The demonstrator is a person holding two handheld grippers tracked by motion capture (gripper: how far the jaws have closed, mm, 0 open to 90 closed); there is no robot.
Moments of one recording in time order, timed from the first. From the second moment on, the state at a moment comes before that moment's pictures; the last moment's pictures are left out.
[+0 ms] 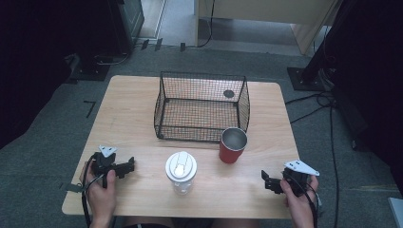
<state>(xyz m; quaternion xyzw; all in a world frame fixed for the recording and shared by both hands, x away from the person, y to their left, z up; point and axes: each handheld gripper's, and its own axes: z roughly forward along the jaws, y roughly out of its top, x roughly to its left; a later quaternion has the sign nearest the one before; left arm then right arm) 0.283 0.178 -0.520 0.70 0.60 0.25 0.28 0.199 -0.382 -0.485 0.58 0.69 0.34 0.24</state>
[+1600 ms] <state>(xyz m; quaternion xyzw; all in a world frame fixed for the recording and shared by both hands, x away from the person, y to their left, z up) 0.283 0.178 -0.520 0.70 0.60 0.25 0.28 0.232 -0.309 -0.455 0.52 0.72 0.39 0.23</state>
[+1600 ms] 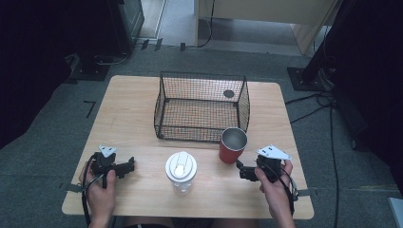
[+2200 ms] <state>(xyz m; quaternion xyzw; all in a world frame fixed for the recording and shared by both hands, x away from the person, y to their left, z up) 0.283 0.178 -0.520 0.70 0.60 0.25 0.28 0.247 -0.289 -0.449 0.52 0.72 0.40 0.23</state>
